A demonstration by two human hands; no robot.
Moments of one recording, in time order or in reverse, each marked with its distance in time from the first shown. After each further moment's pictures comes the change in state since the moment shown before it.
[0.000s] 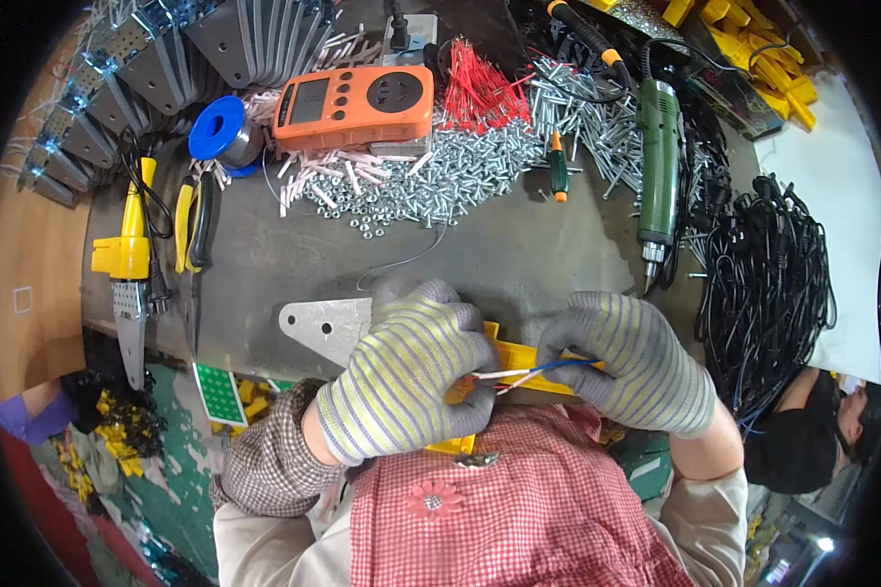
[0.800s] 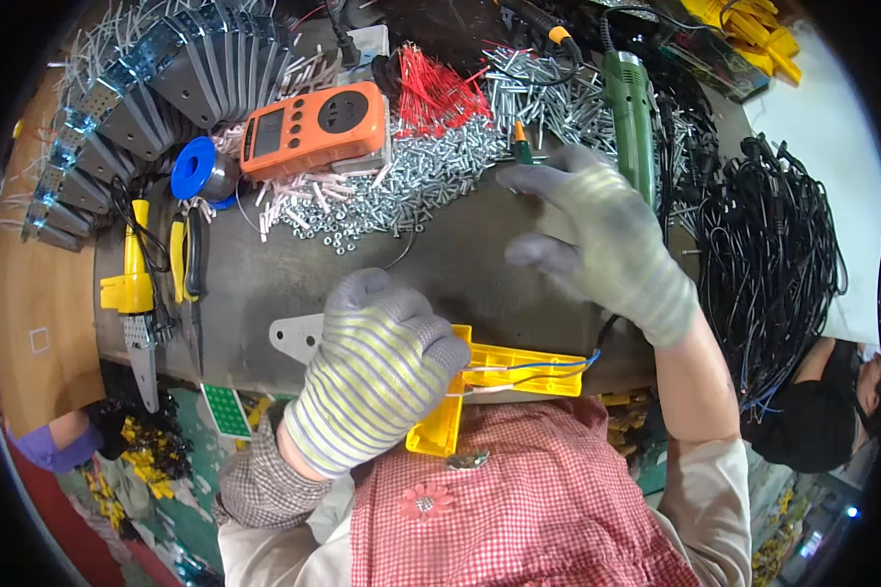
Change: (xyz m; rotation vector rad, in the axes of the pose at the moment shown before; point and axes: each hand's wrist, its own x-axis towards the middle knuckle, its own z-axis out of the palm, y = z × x) left_hand 0.006 0.013 -0.007 0.449 -0.040 0.112; right_hand 0.046 0.053 -0.023 -0.429 0.400 -0.120
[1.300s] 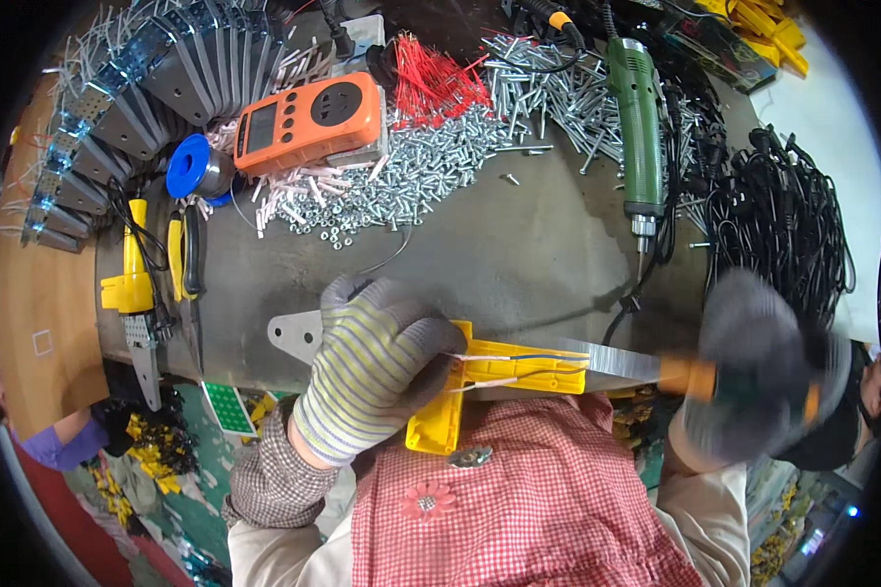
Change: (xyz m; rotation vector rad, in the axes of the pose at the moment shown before) left_hand -0.005 -0.006 0.015 -0.272 0.099 -0.154; right_hand -0.102 -0.020 -0.048 0.848 0.407 -0.108
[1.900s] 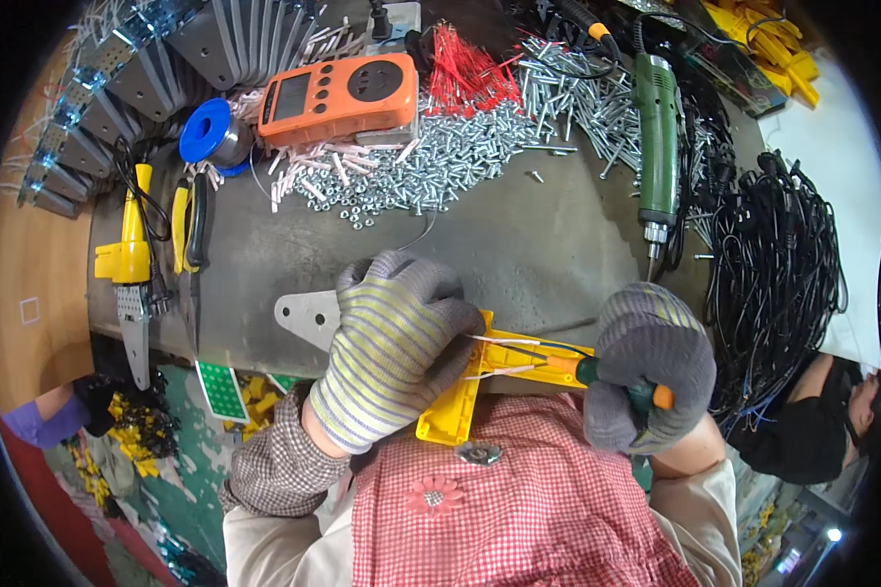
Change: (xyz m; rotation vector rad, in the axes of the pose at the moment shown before) left_hand -0.002 0.002 0.000 0.042 0.030 -0.091; right_hand 0.029 -0.001 0.065 -0.309 -0.383 0.030
